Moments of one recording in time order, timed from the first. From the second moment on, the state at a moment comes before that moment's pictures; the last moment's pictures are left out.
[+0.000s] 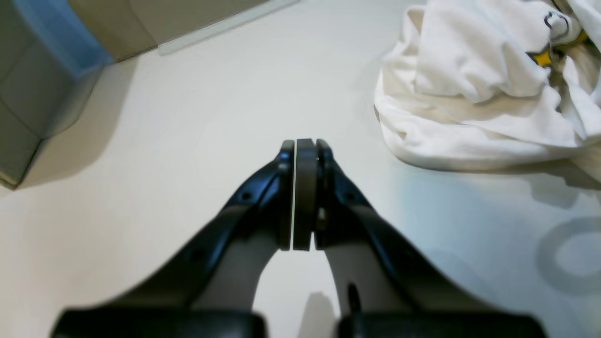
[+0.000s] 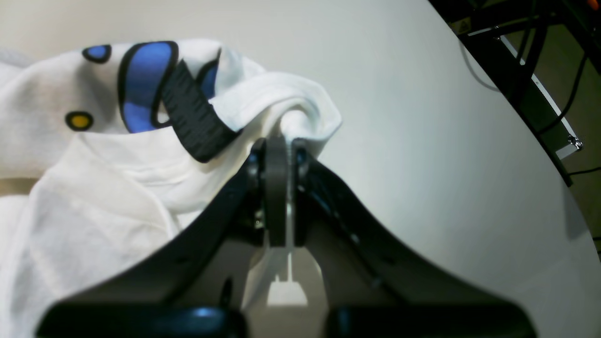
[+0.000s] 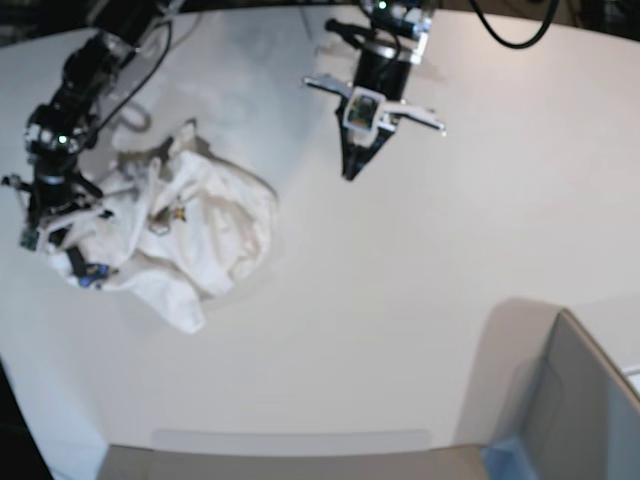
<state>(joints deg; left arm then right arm) 32.2 -0.7 20.5 109.4 20.9 6.5 2.5 0.4 2.8 33.3 101.2 -4.2 13.5 -38.3</state>
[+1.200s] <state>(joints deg) 17.0 0.1 37.3 96.1 19.7 5.8 4.5 0.8 1.9 47.0 97.6 0.1 13.7 -38.3</state>
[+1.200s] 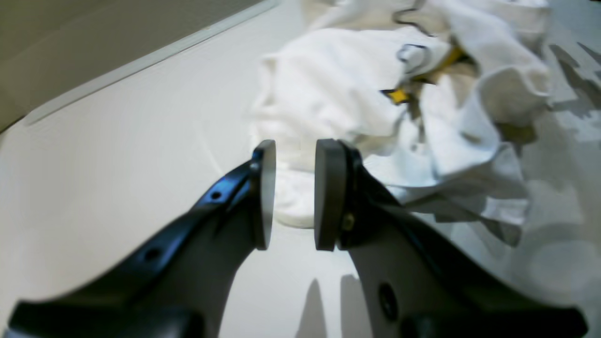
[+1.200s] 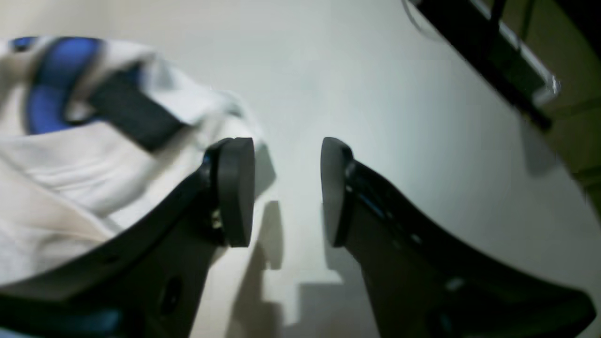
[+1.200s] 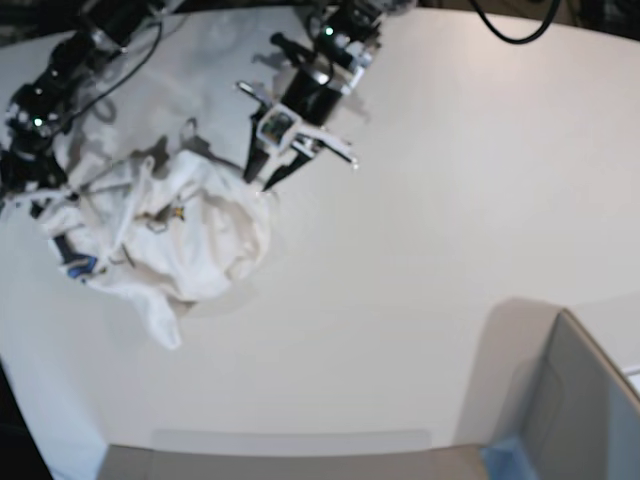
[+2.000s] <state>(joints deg) -3.9 0.0 41.3 81.6 -10.6 6.6 21.4 -6.0 2.1 51.3 97.7 4.8 13.7 -38.0</state>
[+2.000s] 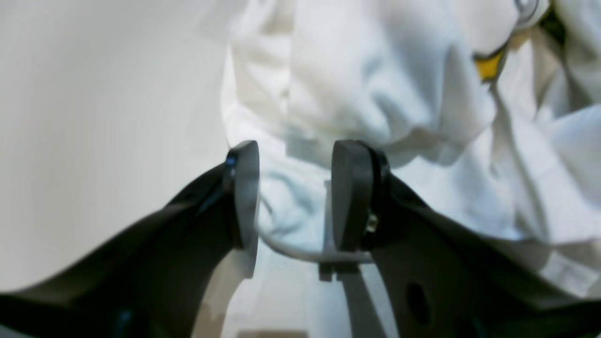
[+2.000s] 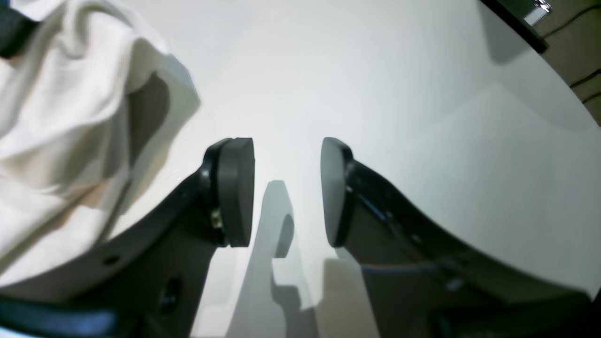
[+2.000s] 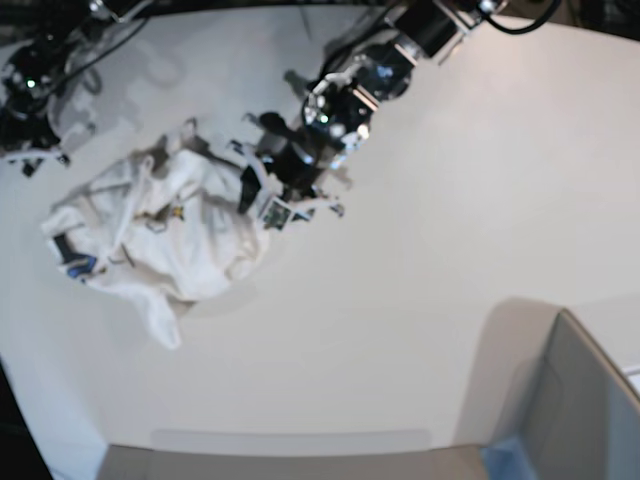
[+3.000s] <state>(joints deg) -5.3 0.2 9.1 90.4 -11.5 7.1 28.8 -5.0 2.0 46.4 97.7 4.8 13.7 -38.2</state>
